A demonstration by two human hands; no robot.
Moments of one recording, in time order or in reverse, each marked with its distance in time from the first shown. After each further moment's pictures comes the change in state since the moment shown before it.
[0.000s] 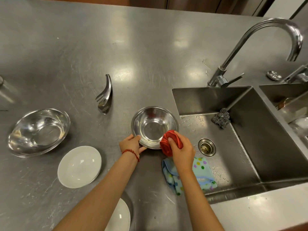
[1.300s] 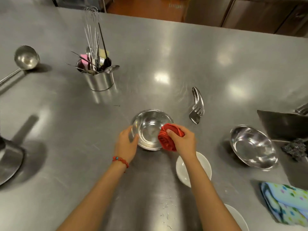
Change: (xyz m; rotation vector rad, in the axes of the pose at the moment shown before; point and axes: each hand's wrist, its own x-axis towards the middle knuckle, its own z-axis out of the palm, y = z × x) left_hand 0.041 0.183 -0.321 0.835 0.188 0.781; right_hand -0.111 -0.201 0.254 0.200 -0.361 0.006
